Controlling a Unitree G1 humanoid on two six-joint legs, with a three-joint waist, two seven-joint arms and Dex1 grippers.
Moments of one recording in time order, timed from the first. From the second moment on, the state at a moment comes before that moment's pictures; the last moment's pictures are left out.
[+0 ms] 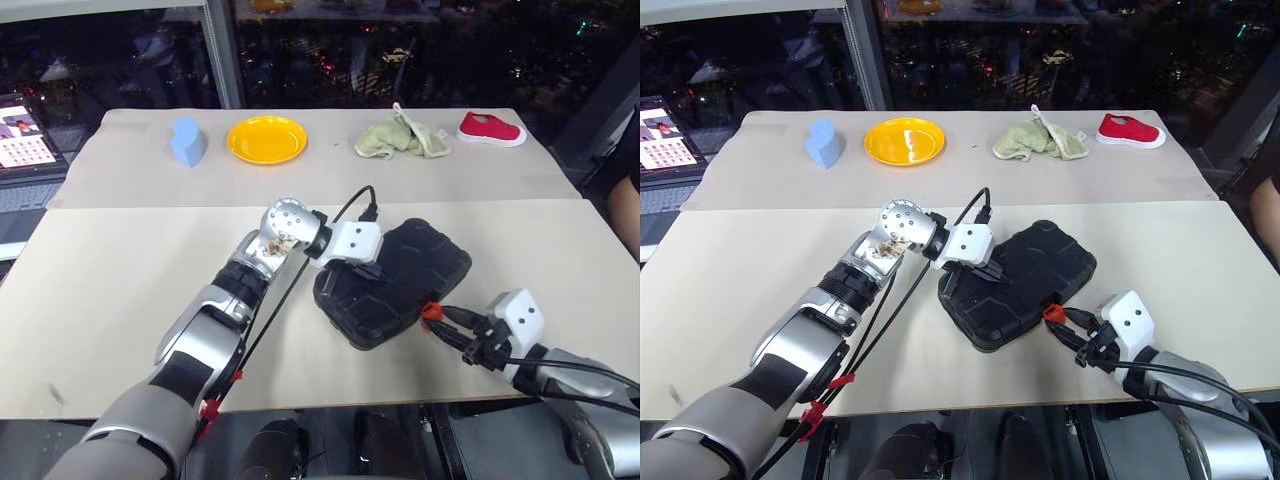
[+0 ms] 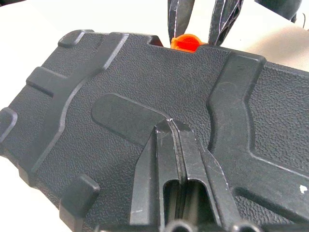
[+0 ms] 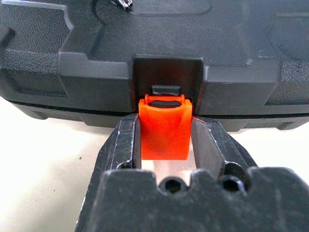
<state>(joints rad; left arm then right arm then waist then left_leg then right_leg) -1.05 0.19 -0.42 0.74 0.06 -0.24 -1.37 0.22 -0.65 -0.22 -0.55 0.41 0.51 0.68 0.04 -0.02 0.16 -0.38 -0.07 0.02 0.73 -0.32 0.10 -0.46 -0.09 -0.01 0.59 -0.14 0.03</state>
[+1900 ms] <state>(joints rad) -1.05 0.19 -0.43 0.75 0.08 -0.26 -1.36 0.26 -0.68 -0.16 -0.54 0.34 0.49 0.69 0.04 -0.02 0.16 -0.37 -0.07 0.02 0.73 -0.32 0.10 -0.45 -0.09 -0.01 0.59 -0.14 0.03</state>
